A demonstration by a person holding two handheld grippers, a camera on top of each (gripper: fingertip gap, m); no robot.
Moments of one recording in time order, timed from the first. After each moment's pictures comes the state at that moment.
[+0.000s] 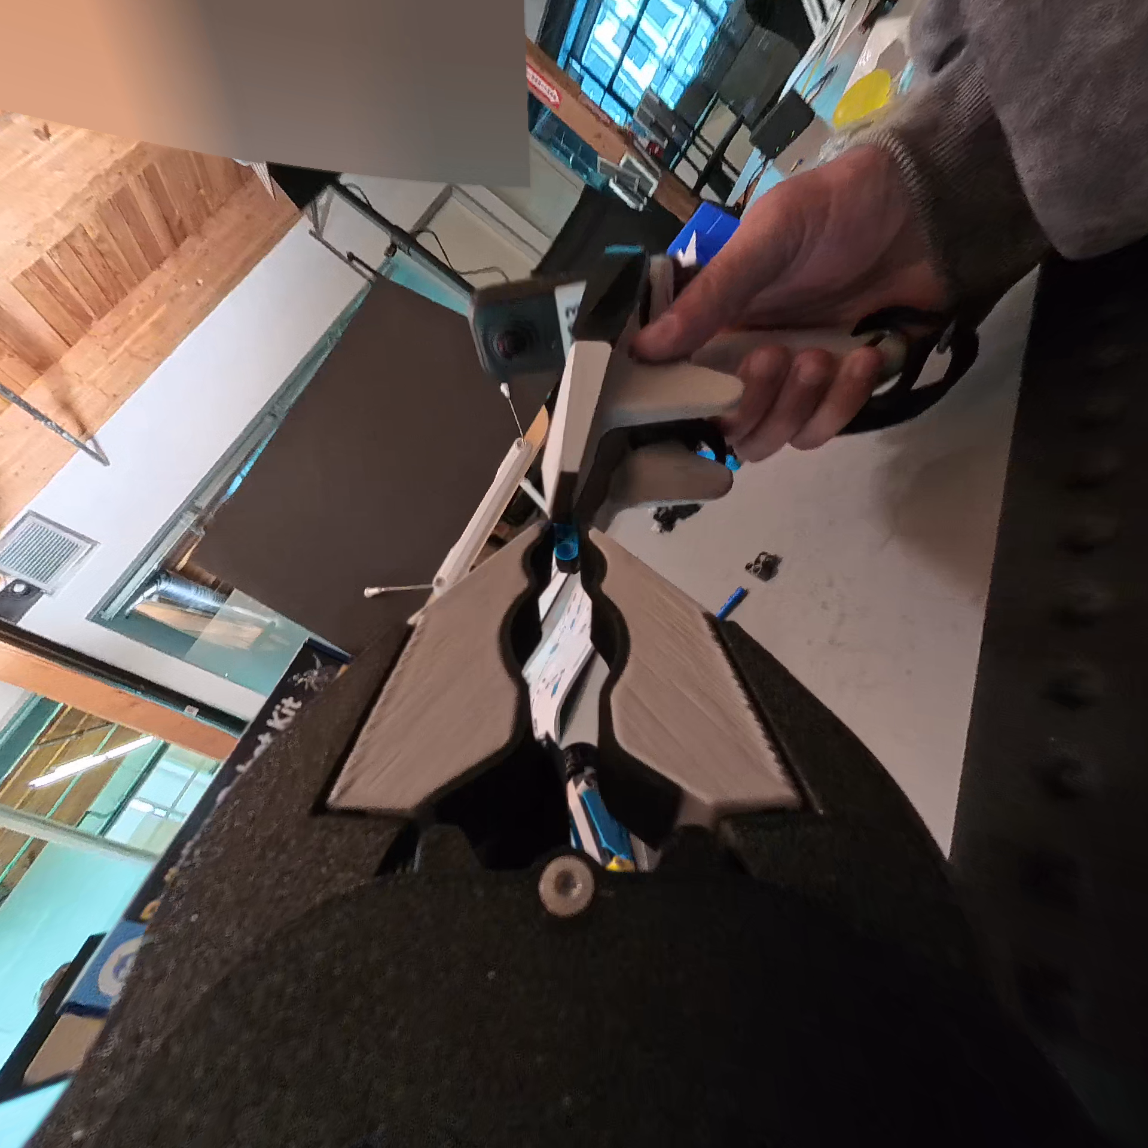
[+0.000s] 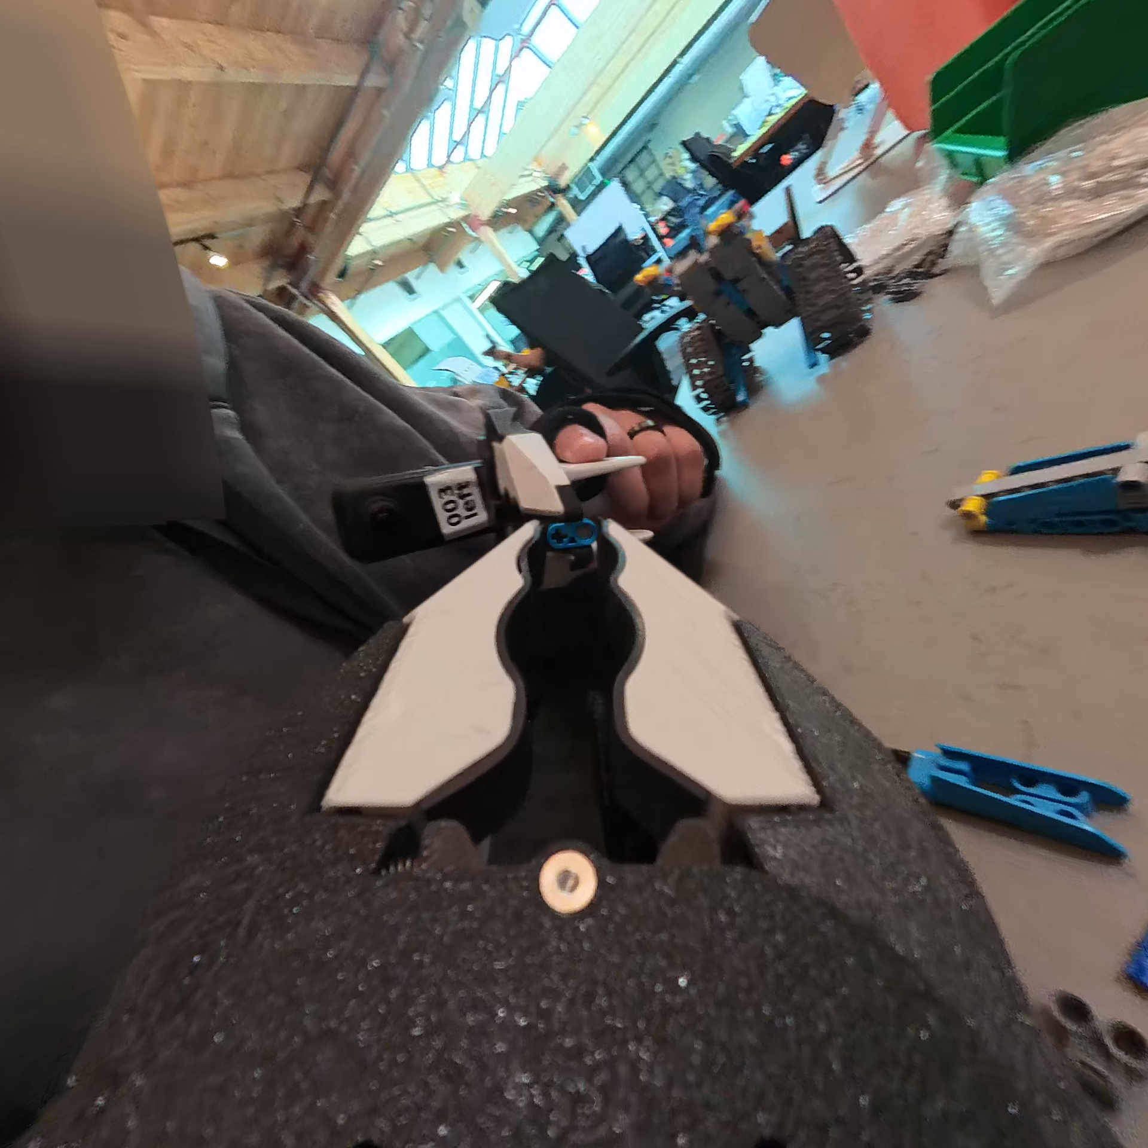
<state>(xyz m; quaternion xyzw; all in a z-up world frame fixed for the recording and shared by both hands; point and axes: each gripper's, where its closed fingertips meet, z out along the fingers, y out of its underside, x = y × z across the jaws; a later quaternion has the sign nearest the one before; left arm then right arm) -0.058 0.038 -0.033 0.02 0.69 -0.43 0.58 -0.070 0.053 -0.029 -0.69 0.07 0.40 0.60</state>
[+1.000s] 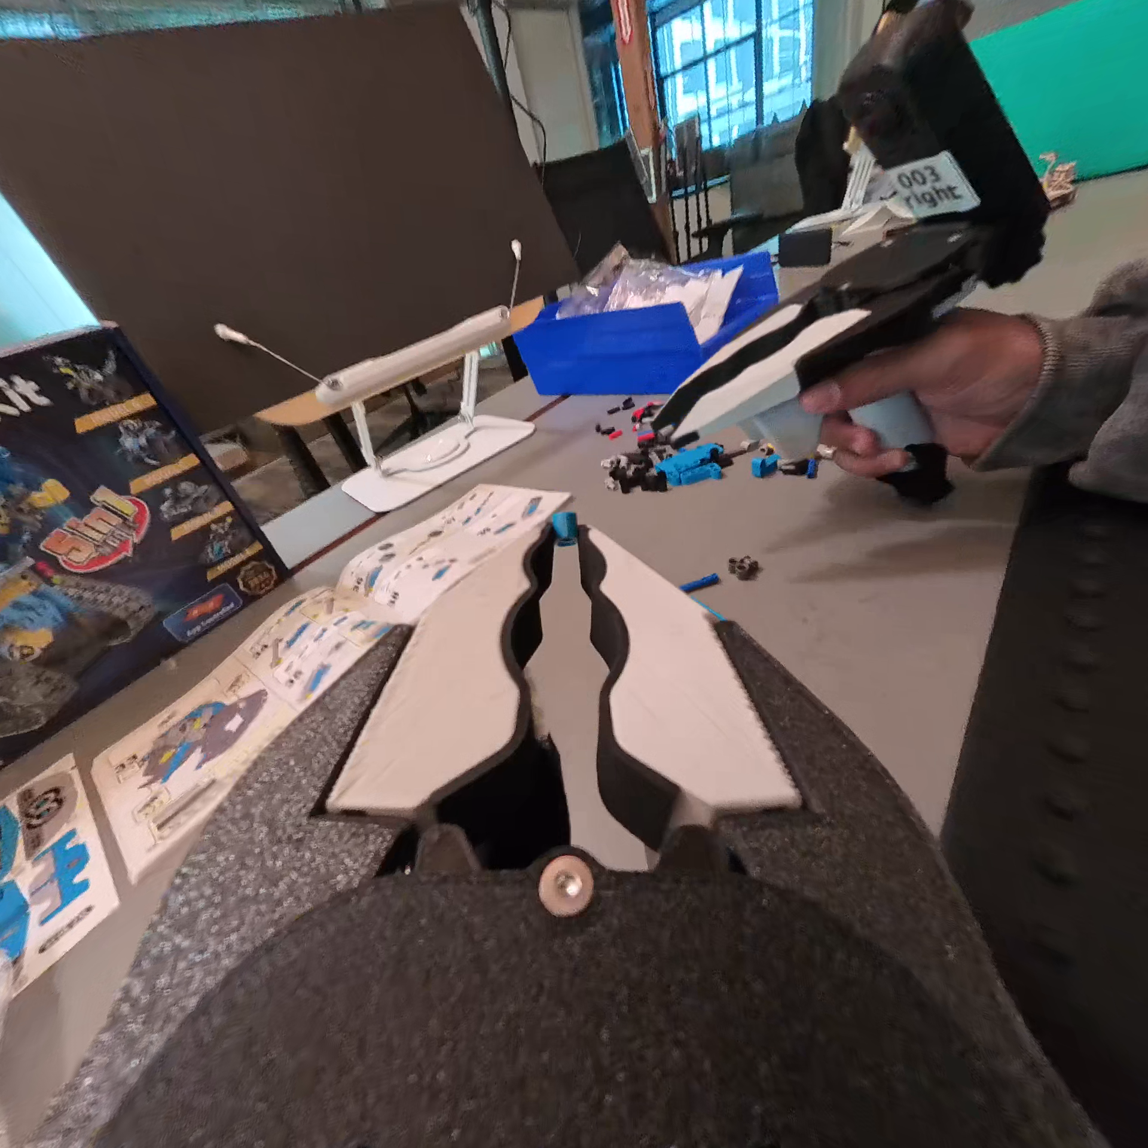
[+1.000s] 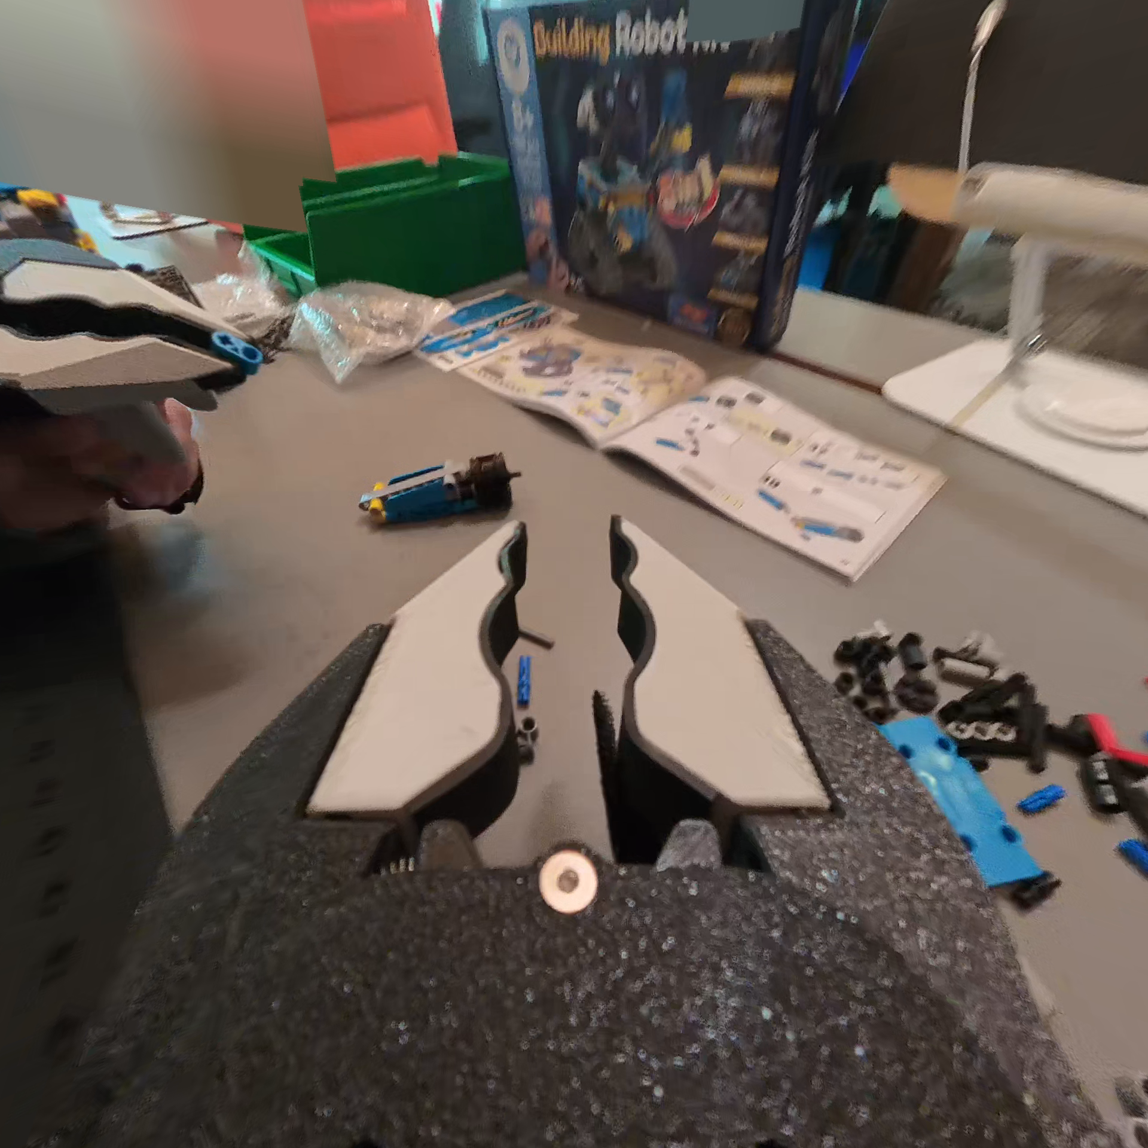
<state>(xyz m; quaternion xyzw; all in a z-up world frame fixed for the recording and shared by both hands) -0.011 0.105 -0.040 -0.22 0.70 -0.58 0.36 0.056 -0.004 -0.068 -0.76 0.23 -0.15 0.59</state>
